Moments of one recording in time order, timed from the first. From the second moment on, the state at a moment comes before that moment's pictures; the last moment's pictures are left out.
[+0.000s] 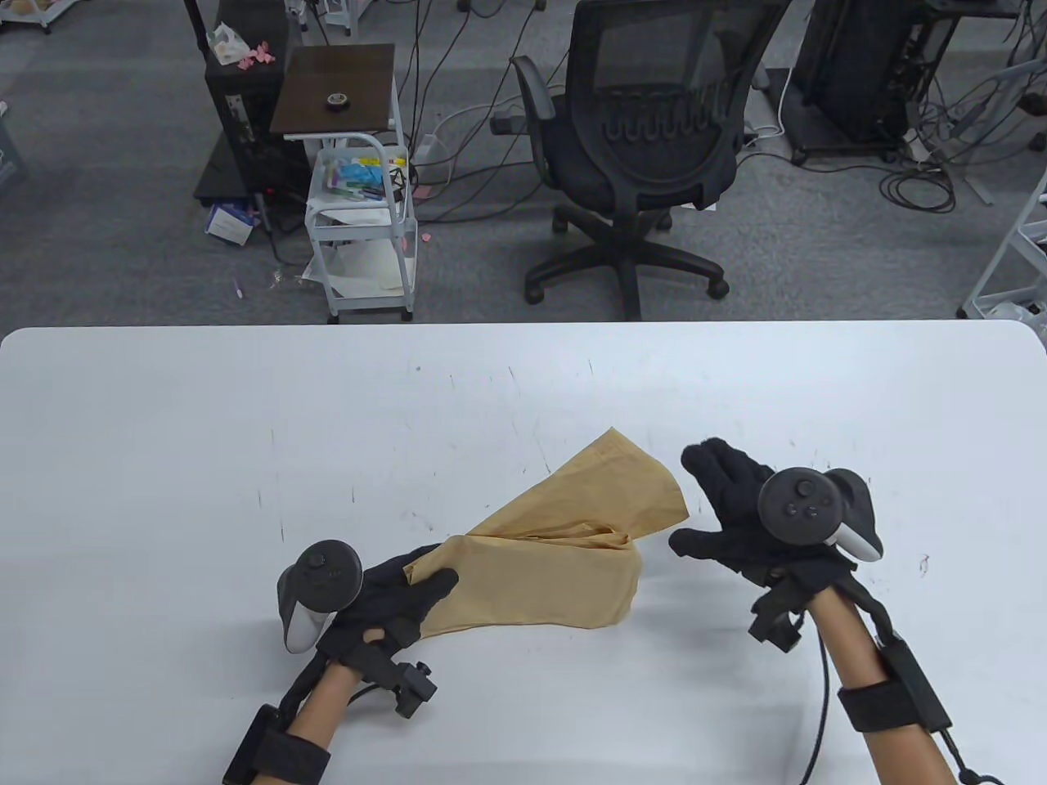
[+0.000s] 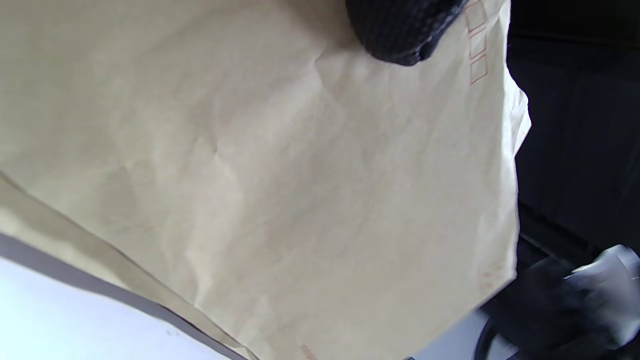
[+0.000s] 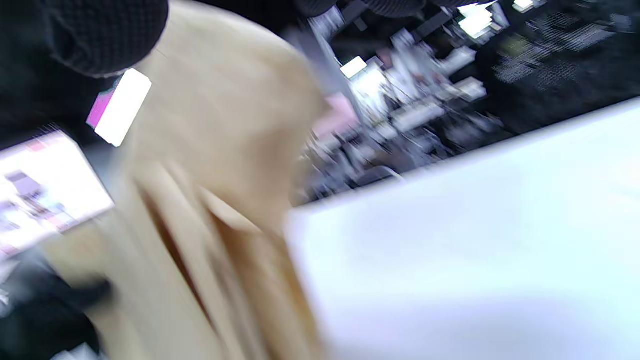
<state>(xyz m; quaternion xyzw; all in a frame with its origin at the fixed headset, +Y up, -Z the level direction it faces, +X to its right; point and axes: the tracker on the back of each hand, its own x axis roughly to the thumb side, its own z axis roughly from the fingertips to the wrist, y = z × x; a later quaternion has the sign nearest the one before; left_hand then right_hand) -0.209 -0.750 -0.335 -0.03 -0.20 0.49 0.85 0.201 -0.623 -0.357 0.30 -0.05 0.89 0.34</state>
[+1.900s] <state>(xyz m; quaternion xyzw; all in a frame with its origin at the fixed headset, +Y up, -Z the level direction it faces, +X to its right) -0.202 -0.761 -0.331 -0.09 -0.29 0.49 0.82 0.148 -0.752 -0.380 0.31 0.19 0.72 0.59</state>
